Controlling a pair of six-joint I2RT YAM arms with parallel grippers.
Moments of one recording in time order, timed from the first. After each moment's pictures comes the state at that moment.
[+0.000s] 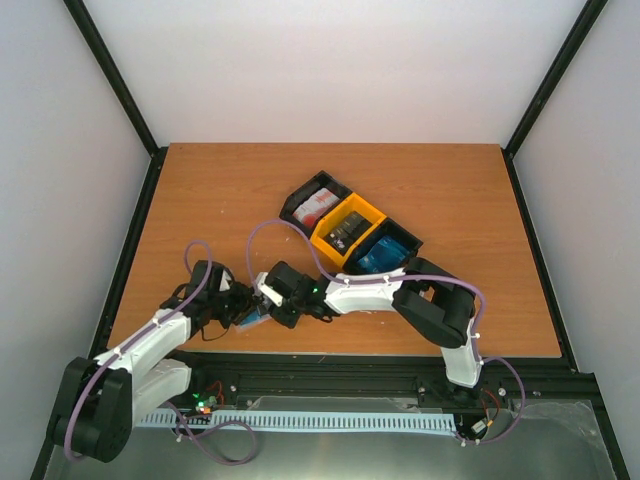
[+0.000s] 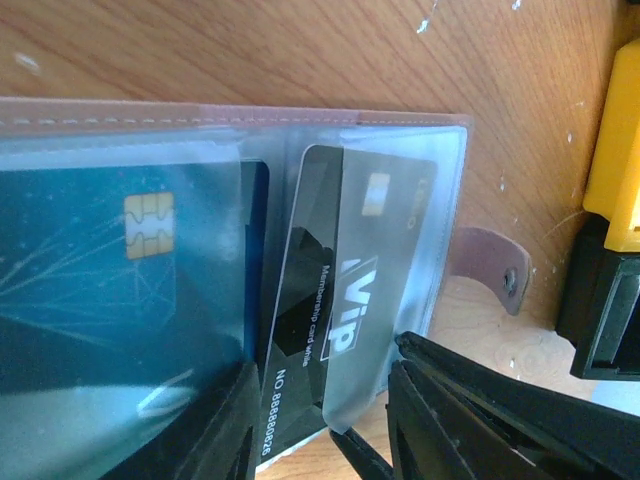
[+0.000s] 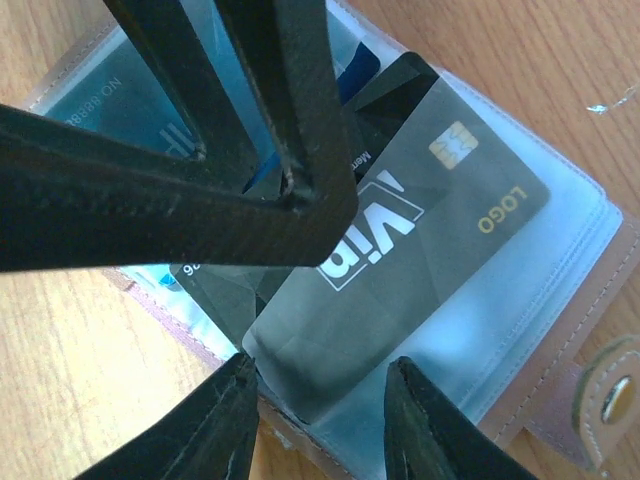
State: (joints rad) left arm -0.26 0.98 0.30 -0.28 0.42 -1.00; right arm 1.14 1.97 1.19 -0.18 -0.02 -0.04
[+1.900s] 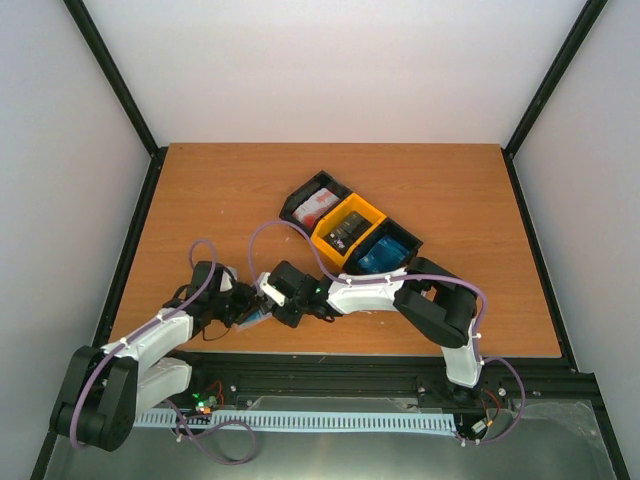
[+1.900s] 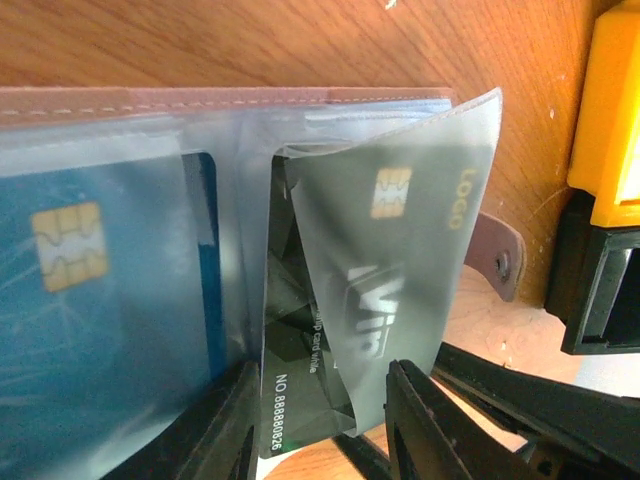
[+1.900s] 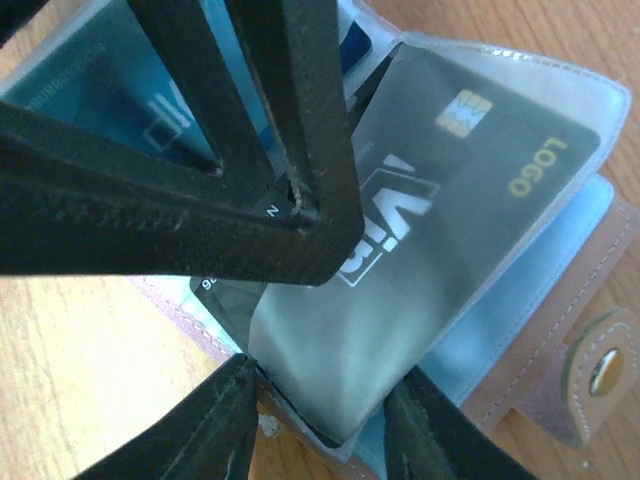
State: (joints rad) left arm -0.25 1.04 0.27 -0.17 0.49 -0.95; right arm 1.13 1.96 1.16 -0.16 -0.02 -0.07
